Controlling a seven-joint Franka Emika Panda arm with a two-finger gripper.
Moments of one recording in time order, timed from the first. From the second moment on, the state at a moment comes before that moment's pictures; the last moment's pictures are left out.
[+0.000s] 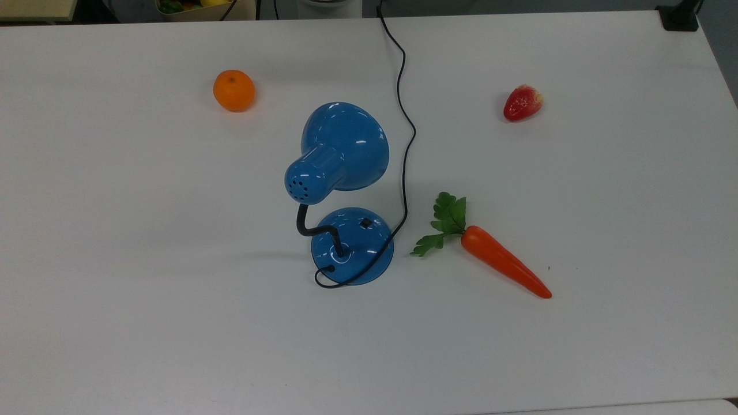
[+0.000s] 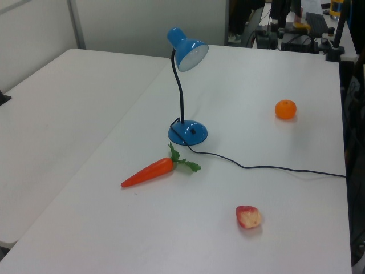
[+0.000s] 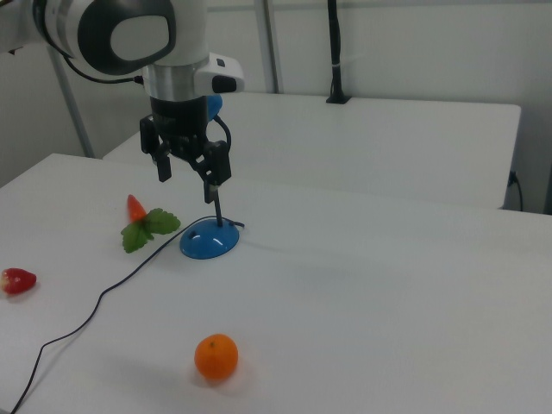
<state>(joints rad) 0.05 -0.01 -0.29 -1.60 0.14 1.55 -0.19</state>
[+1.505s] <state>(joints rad) 0.02 -0.01 -0.29 -1.60 0.20 1.55 -0.19</state>
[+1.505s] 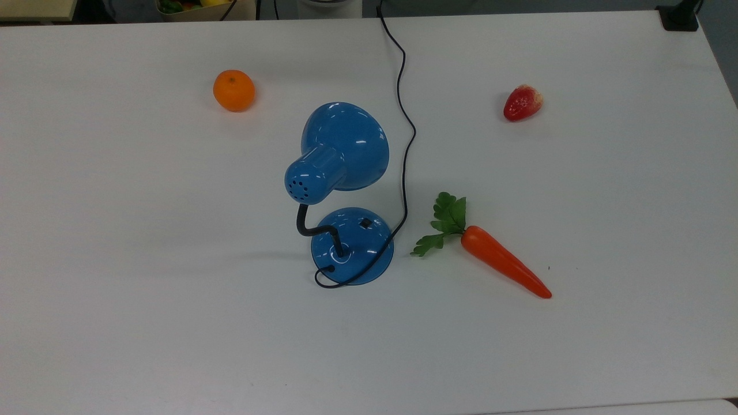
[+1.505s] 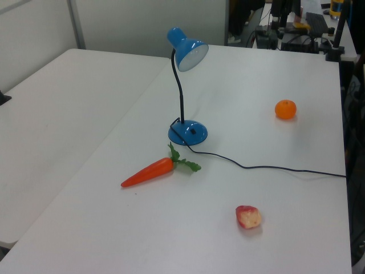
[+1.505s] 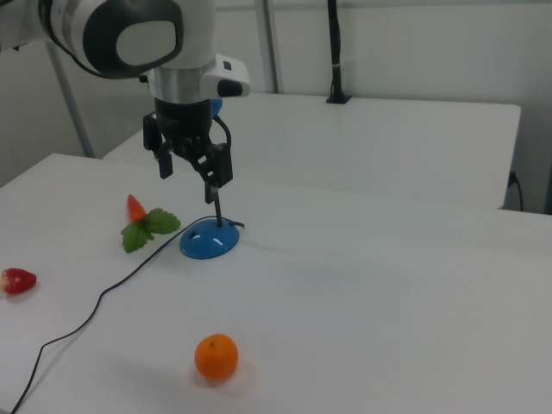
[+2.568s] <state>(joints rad) 0.02 -0.01 -0.28 -1.60 0.24 1.55 -0.18</state>
